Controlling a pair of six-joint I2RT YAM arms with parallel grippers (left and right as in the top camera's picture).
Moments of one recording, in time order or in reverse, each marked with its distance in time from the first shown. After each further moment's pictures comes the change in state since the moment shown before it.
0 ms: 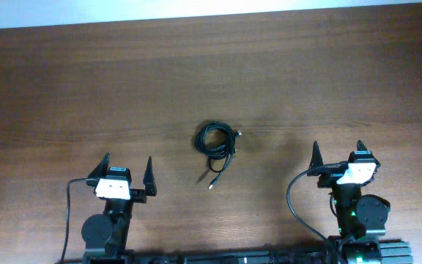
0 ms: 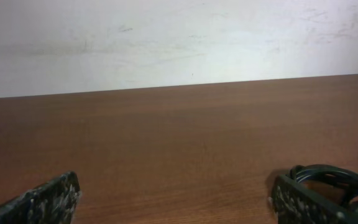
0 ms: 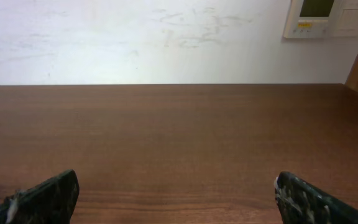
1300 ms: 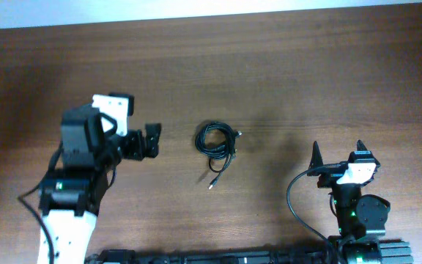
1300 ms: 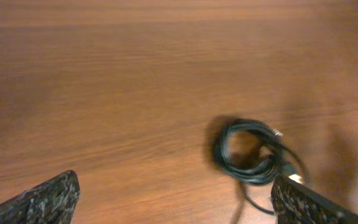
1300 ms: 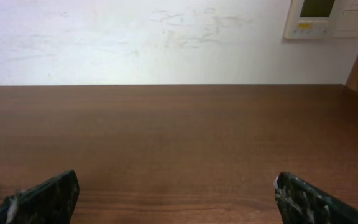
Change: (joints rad) left arm -0.036 1.016 0.970 -0.623 0.162 -0.058; right arm 0.001 -0.002 -0.001 0.001 0.000 0.000
